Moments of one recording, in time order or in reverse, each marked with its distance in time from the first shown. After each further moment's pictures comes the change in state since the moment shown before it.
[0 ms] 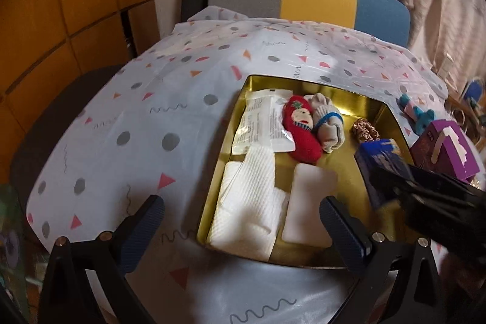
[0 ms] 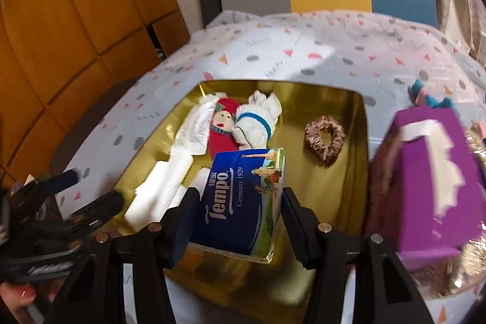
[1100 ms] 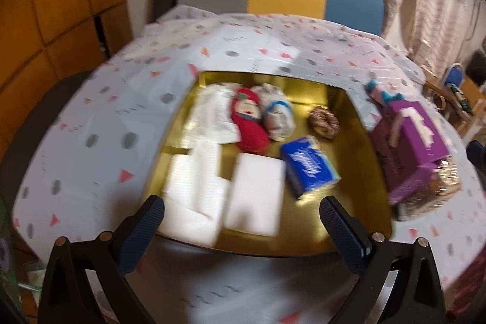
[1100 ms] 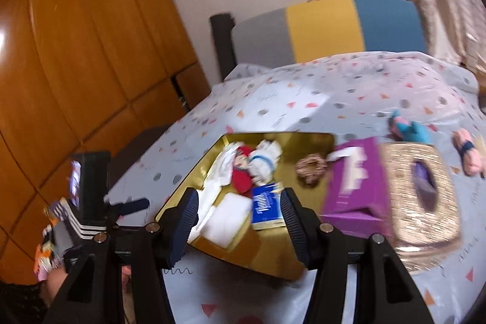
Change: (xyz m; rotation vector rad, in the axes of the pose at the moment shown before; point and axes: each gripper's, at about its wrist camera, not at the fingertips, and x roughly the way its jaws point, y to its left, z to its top) left arm -0.015 -0.061 -0.005 0.073 0.036 -0.111; right arm -0.141 -0.027 -0.030 0.046 -0.269 0.115
